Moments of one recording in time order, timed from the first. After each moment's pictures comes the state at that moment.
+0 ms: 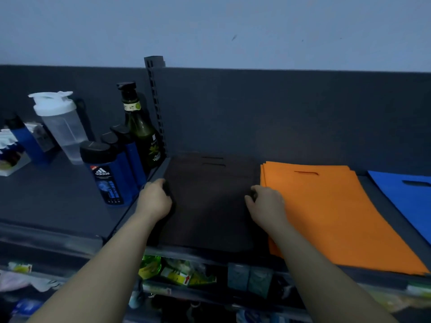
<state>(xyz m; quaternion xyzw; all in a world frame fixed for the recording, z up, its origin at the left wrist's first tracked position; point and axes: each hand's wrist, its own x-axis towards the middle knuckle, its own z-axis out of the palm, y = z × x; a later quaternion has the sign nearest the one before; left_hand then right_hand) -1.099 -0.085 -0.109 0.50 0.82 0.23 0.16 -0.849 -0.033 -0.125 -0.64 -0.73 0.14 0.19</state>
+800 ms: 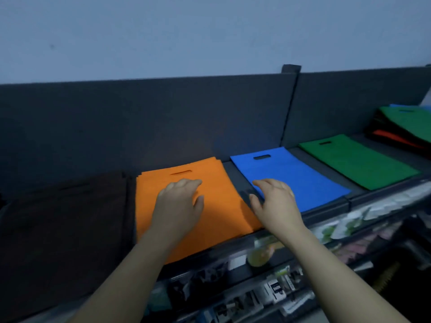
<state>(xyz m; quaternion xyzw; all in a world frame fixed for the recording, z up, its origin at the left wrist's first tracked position) -0.803 -0.072 -0.073 0.82 0.51 0.25 0.03 -0.591 -0.116 -0.080 -0.75 -0.62 -0.02 0.22</state>
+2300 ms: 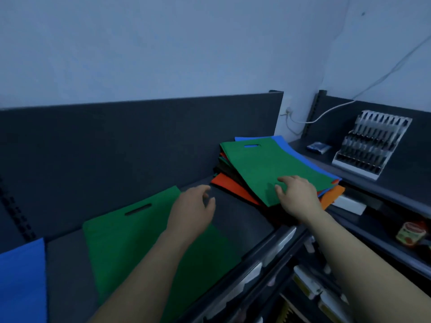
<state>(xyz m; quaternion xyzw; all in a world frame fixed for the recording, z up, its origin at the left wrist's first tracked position) -0.091 0.055 -0.053 0.84 0.39 0.30 0.23 0.137 -0.050 -0.033 -0.89 -0.42 -0.11 0.14</state>
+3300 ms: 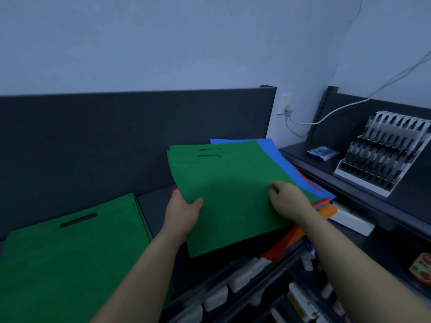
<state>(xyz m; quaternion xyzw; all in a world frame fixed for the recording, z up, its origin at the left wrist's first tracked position) 0.059 0.072 -0.086 0.61 0.46 0.39 0.52 0.292 -0.020 -0.051 -0.86 -0.48 0.04 0.19</state>
